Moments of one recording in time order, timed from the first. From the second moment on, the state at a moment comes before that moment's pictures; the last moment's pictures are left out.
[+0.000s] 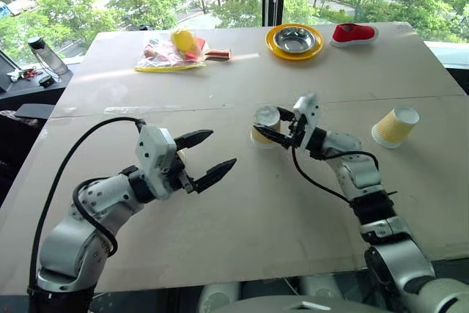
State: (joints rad) left arm 0.04 0.68 0.20 -0.57 -0.67 0.41 -0.73; right arm -0.65 -0.13 0.16 0.35 0.27 0.13 0.78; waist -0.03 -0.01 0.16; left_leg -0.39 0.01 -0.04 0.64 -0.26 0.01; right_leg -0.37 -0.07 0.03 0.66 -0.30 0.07
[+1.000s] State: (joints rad) left arm -0.42 0.56 -0.13 -0.48 -0.64 0.58 -0.74; right arm -0.16 -0.43 -0.42 -0.08 0.14 0.03 0.34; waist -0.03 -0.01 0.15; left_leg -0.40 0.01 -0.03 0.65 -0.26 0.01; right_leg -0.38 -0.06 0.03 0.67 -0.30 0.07
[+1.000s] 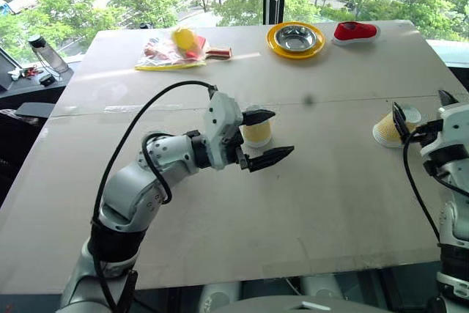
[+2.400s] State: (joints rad) left arm -0.45 0.54 -0.11 -0.51 -0.61 0.65 -0.68; right arm -0.33 -0.38 -0.31 0.20 0.25 0.03 0.34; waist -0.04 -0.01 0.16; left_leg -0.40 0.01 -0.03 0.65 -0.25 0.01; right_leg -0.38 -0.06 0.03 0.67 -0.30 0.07
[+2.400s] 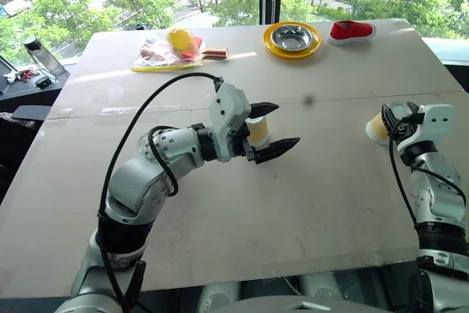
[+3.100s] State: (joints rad) left arm 0.07 0.45 -0.01 -0.79 -0.42 0.61 -0.33; right arm -0.53 -0.22 0.10 0.11 0.20 0.19 0.50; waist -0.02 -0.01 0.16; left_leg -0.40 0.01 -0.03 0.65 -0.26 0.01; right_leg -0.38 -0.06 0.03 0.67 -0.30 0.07
